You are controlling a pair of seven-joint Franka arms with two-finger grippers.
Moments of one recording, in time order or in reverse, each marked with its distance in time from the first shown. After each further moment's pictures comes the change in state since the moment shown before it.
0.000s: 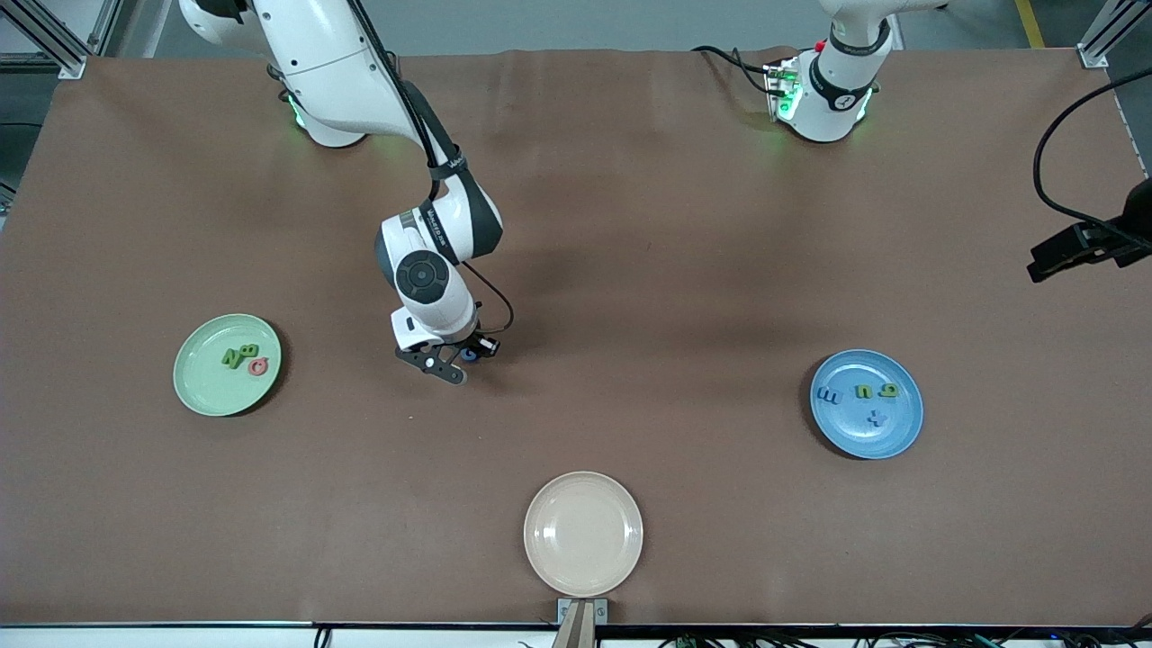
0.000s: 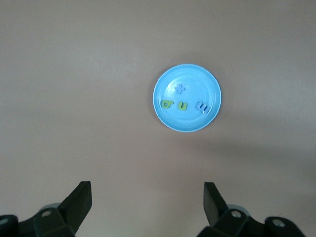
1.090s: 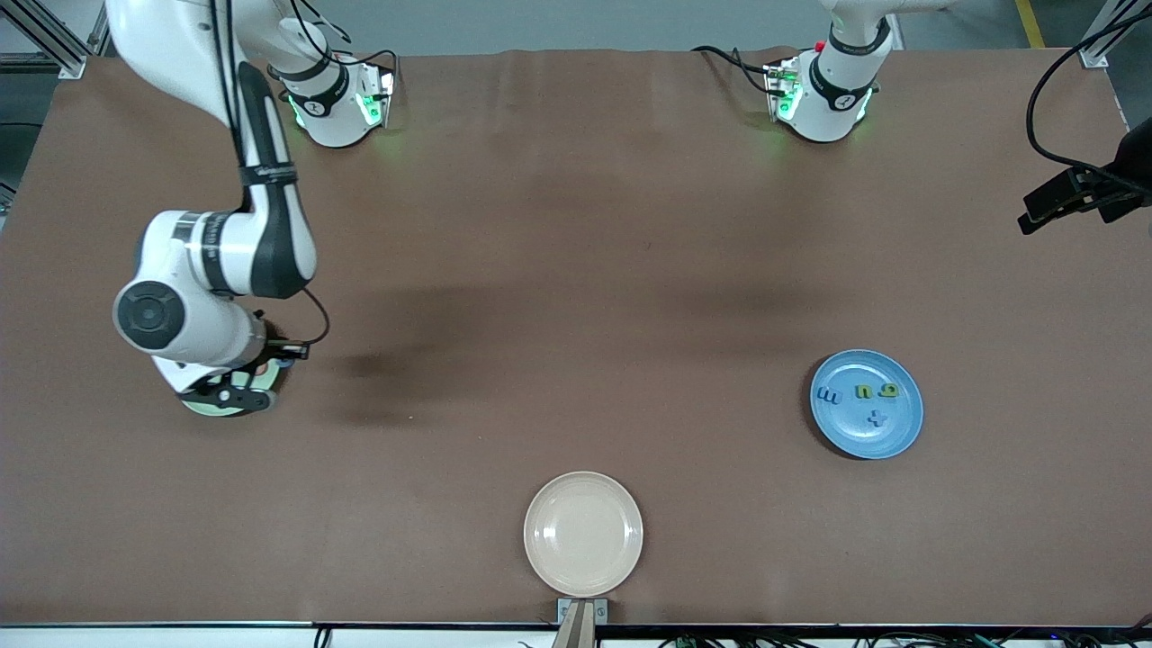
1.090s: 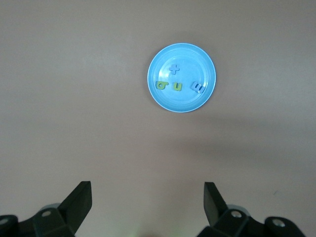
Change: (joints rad) left arm -0.063 -0.159 0.106 -0.189 -0.067 0.040 0.057; right arm -0.099 -0.165 -0.443 0.025 -0.029 -0.388 -0.842
